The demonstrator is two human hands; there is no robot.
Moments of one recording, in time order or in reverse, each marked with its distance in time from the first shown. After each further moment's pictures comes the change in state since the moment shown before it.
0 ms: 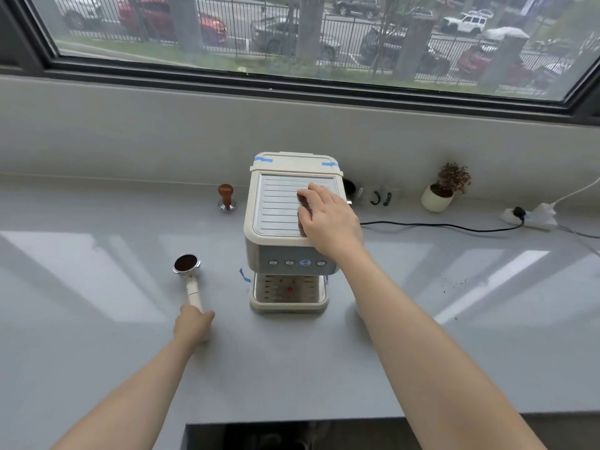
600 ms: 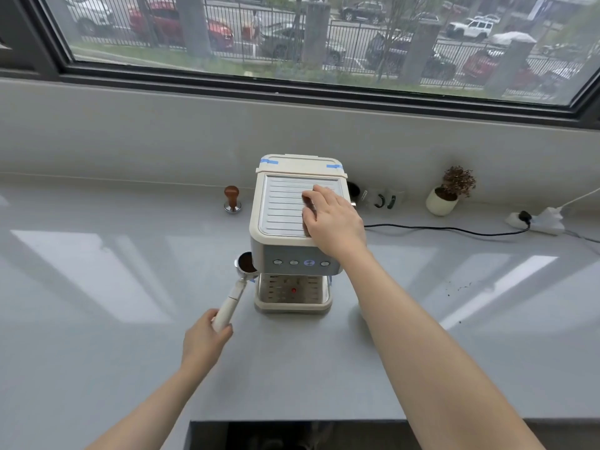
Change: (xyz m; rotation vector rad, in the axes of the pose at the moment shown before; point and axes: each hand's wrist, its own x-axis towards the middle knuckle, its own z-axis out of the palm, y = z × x) left_hand -0.062 -0.018 -0.004 -0.058 -0.014 0.354; right_hand -0.003 -0.002 -0.003 0.001 -0.019 0.015
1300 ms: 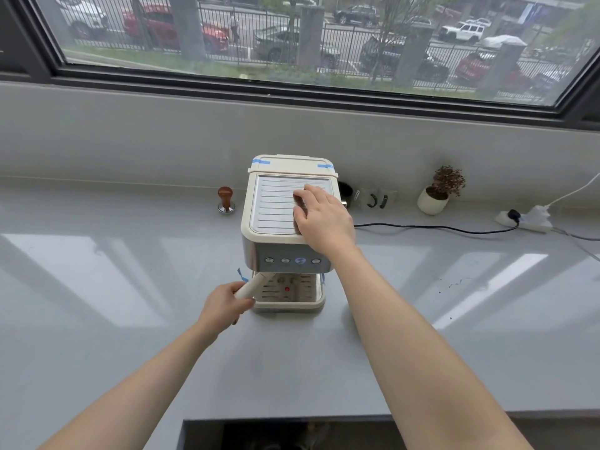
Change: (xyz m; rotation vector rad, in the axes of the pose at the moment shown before) left_hand 0.010 0.074 -0.002 -0.092 -0.265 0.120; right_hand -0.002 0.000 -0.001 0.008 0.014 0.005
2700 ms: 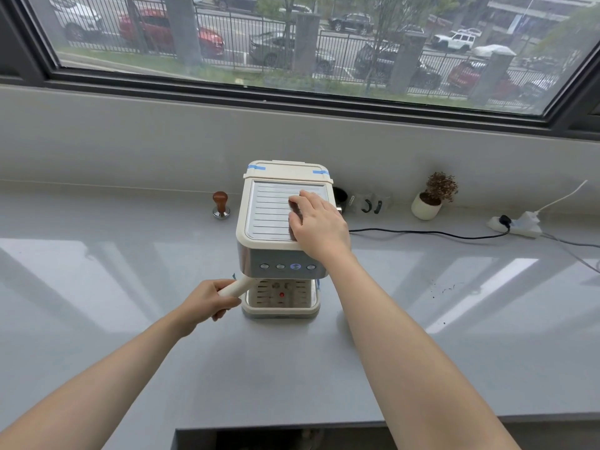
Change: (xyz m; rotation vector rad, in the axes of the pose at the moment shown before) left_hand 0.023 -0.005 -0.035 -0.031 -0.223 0.034; right_hand 0.000 -0.001 0.000 -0.002 0.018 -0.007
